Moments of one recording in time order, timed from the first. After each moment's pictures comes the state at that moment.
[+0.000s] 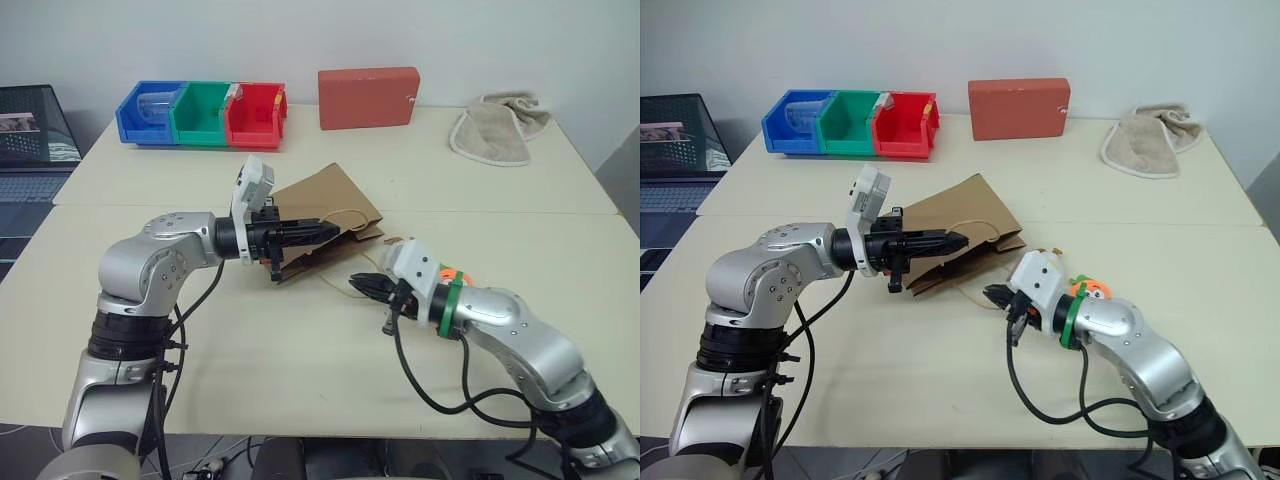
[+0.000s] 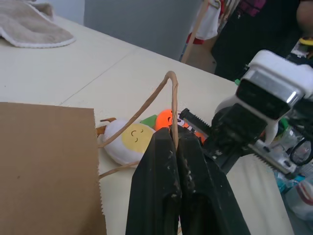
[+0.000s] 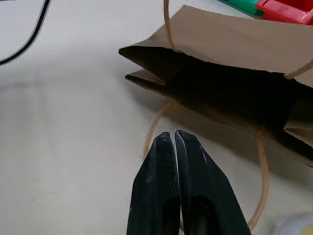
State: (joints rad) left arm -0.66 0.60 0.01 -0.09 -0.68 0.83 -1.08; right arm -0.37 -0.49 0.35 -0.46 0.29 0.62 0.55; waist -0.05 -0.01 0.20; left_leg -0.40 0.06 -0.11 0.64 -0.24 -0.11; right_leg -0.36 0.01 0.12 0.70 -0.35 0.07
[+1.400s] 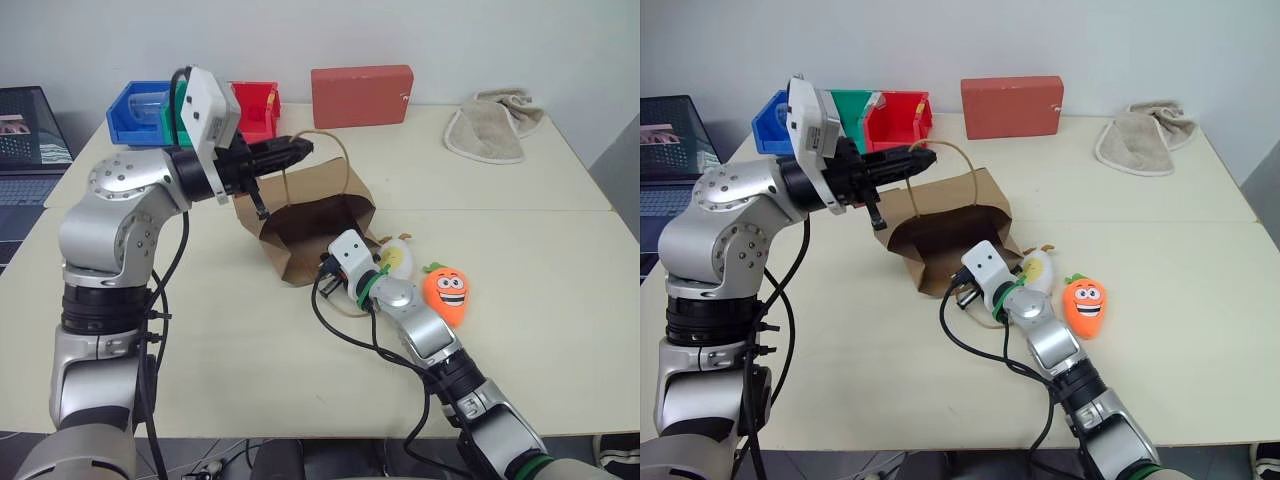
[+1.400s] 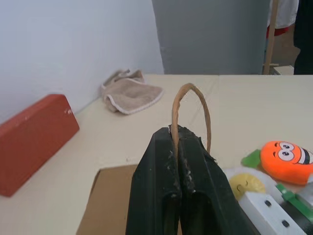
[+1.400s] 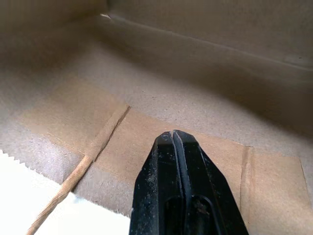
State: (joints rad) left arm -0.79 0.67 0.07 -0.08 -0.51 0.55 -0.96; right arm -0.53 -0.02 0.36 0.20 -0.06 0.38 0.32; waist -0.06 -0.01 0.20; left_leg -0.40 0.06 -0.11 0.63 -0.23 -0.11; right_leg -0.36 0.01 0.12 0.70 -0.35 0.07
